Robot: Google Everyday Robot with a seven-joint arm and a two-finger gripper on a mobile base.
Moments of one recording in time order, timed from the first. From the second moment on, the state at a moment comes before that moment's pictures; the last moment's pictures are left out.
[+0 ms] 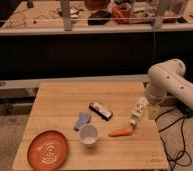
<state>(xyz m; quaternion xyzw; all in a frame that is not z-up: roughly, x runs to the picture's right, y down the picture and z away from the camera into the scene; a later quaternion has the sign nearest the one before) 0.291 0.096 0.738 -0.30 0.02 0.01 0.95</state>
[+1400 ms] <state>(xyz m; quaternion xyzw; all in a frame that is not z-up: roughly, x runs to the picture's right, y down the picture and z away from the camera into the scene) 0.282 0.088 0.778 -0.30 0.02 0.00 0.95</state>
